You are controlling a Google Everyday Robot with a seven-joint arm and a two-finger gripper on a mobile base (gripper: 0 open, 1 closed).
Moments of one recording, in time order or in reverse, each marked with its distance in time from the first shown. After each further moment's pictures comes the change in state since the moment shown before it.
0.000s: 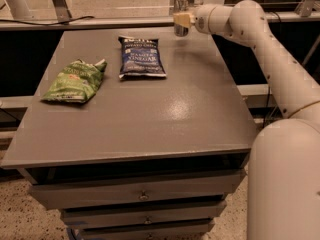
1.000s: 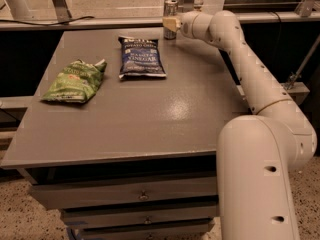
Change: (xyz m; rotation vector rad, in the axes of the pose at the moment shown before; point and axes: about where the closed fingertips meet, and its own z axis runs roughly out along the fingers) arm 0.024 -0.001 0.062 0.003 -0.027 0.058
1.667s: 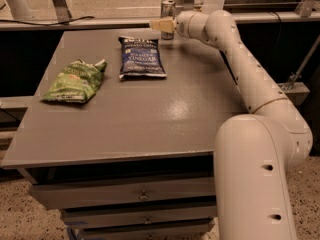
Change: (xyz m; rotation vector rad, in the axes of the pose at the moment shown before) arm -0.002 0.011 0.007 -0.018 -0.004 0.011
